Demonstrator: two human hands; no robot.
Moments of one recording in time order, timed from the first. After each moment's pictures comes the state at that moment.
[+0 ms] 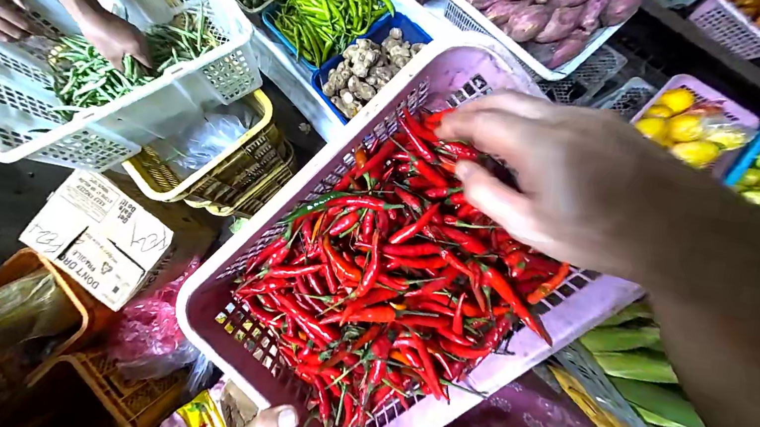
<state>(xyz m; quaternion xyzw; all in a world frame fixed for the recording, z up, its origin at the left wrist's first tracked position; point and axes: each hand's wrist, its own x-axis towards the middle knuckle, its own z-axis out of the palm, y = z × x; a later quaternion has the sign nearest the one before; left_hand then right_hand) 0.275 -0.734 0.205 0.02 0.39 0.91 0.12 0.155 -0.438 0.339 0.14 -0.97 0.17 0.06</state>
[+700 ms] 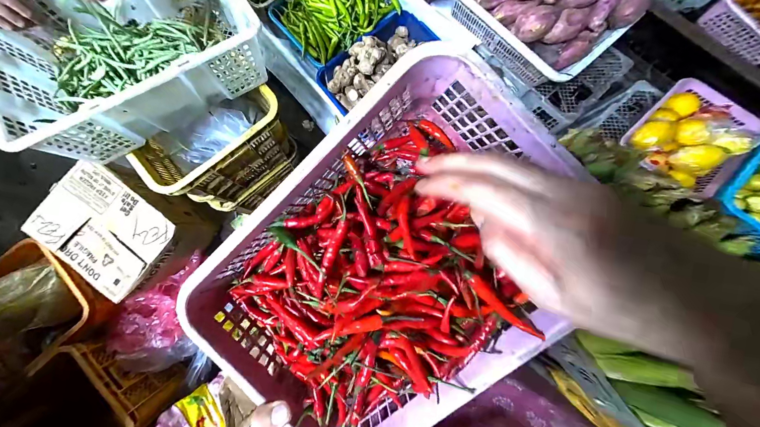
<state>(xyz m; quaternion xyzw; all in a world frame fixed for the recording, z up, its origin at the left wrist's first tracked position) 0.285 -0.743 0.199 -0.06 0.34 0.93 0.14 0.186 -0.453 0.328 0.24 -0.94 0.22 0.07</state>
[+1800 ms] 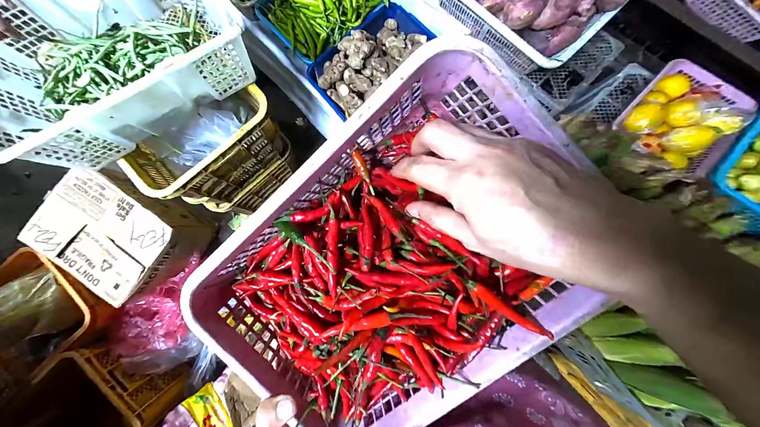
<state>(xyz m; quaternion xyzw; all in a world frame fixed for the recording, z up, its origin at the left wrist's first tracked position) 0.291 -0.745 0.183 -0.02 0.33 0.93 0.17 0.159 -0.452 0.316 0.21 -0.97 0.14 0.01</state>
